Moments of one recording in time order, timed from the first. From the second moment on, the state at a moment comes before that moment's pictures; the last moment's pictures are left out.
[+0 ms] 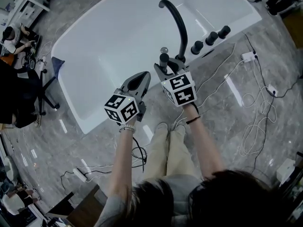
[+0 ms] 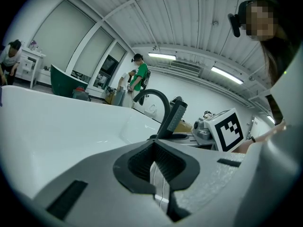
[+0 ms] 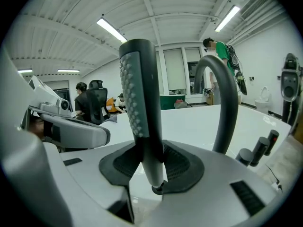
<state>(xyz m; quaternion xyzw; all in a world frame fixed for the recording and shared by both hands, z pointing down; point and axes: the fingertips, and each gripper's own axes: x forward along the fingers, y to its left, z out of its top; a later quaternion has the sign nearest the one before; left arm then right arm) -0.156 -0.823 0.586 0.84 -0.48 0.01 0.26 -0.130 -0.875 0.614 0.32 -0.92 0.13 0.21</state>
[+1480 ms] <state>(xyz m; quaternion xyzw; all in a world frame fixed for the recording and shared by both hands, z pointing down) -0.103 -0.797 0.349 0.91 -0.40 -0.04 0.12 -0.067 -0.840 0.348 0.40 -0.91 0.04 0.09</state>
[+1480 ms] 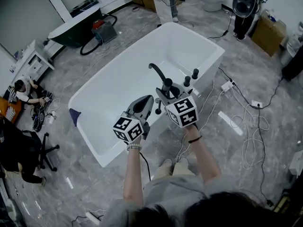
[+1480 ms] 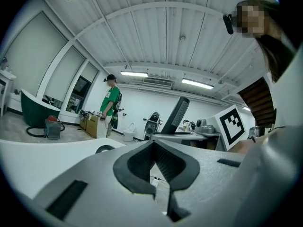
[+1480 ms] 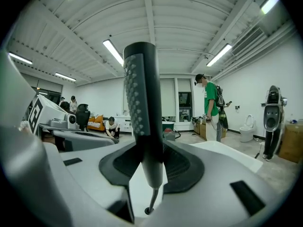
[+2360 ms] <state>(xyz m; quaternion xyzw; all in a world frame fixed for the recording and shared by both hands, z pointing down) -0.058 -0.767 0.259 0.94 -0.34 -0.06 0.06 -0.016 -0.802 0.256 0.44 -0.90 0.01 0.05</state>
